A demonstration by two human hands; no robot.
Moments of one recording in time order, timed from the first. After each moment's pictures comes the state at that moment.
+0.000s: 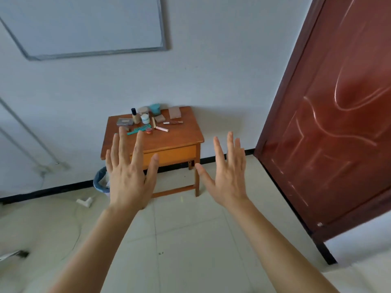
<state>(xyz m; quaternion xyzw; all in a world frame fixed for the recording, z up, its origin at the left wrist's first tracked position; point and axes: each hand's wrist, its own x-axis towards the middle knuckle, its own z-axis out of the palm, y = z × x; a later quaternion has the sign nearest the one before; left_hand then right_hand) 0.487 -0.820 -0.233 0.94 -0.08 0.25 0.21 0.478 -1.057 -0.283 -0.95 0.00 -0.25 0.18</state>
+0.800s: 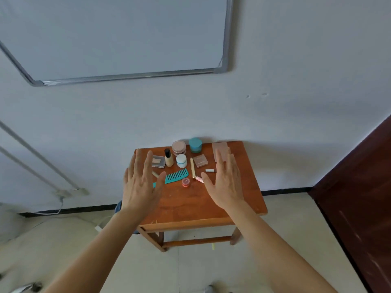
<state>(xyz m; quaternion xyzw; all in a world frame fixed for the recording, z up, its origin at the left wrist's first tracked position) 0.928 -0.699 -0.312 0.98 0.02 0.10 0.18 0.959 -0.939 -0.356 -0.97 -0.01 -0.11 0.23</state>
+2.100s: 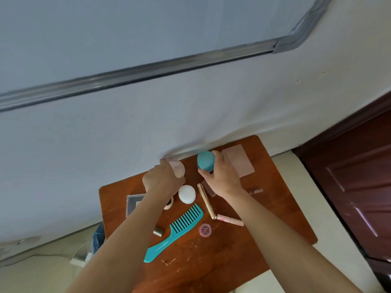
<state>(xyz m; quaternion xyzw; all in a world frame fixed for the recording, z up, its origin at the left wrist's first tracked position) 1.289 -0.705 -0.460 0.98 0.03 -0.19 0.04 1.237 -0.879 -0.483 -0.96 0.14 0.02 0.26</state>
